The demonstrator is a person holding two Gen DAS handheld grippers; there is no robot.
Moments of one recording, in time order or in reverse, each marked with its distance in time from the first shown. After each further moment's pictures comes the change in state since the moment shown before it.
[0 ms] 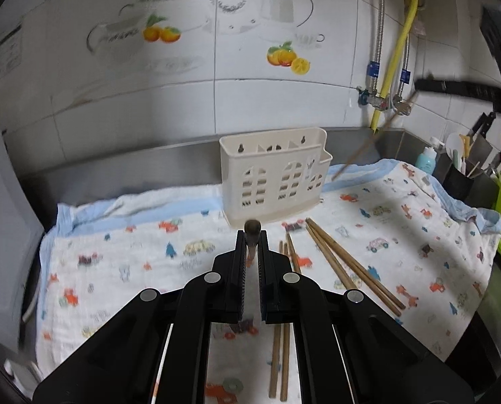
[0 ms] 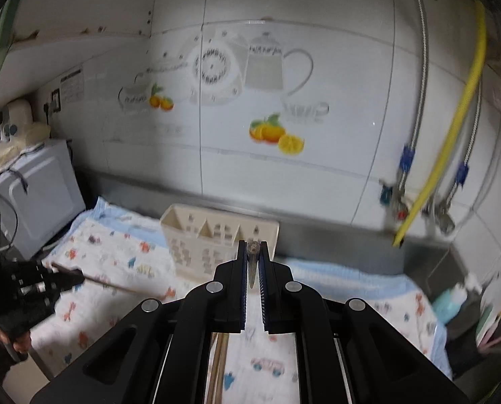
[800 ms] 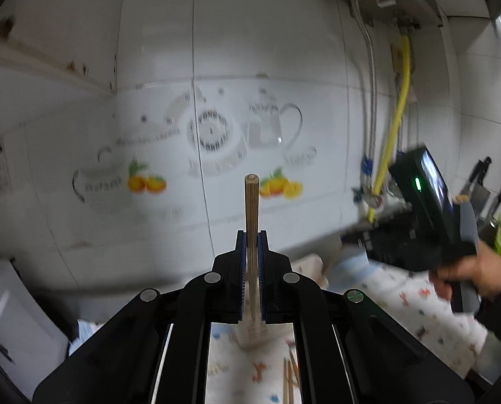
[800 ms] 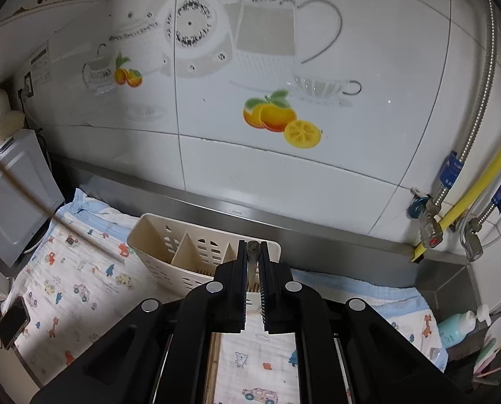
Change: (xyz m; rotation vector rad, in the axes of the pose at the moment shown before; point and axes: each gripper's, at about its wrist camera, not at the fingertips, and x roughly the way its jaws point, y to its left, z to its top) left arm -0.035 -0.020 0.155 0.091 -0.280 0.016; right arm 0.108 -0.004 0.030 -0.003 0.182 0.006
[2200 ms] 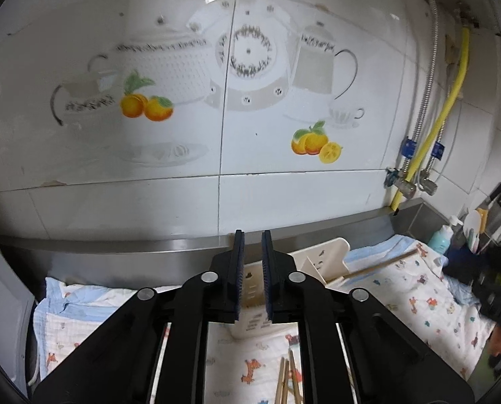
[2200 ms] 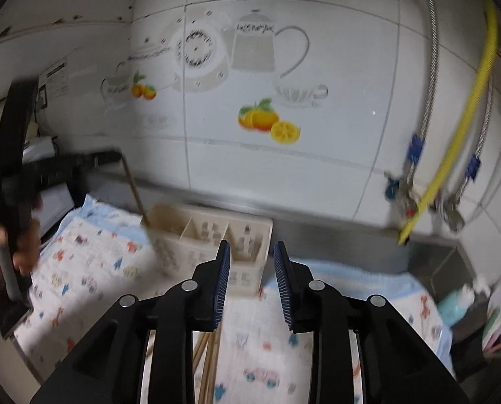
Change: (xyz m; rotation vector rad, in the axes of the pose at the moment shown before) left arm 0.077 0.036 -0.038 -0.177 0.171 -0.001; right arm -0.060 0.000 -0.080 0.038 -0.116 0.006
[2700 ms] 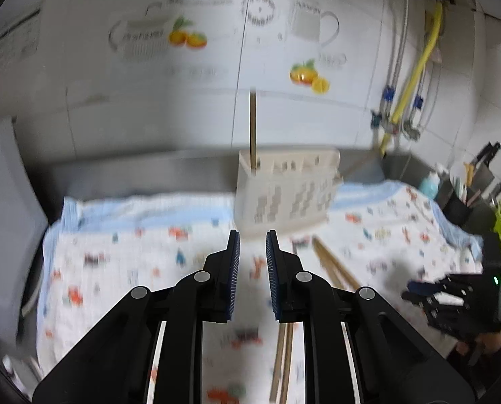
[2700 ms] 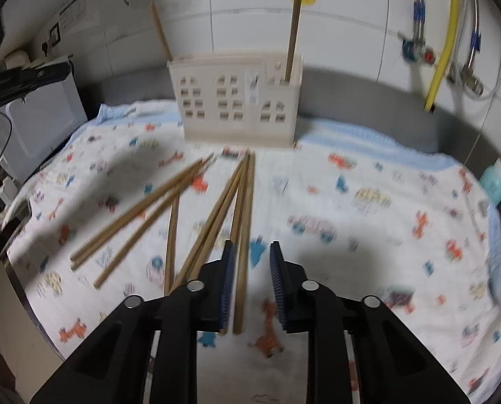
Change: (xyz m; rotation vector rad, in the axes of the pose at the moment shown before) left arm -0.078 0.017 -0.133 -0.016 0.112 -0.006; right arm 0.026 0.036 -0.181 0.042 0.227 0.049
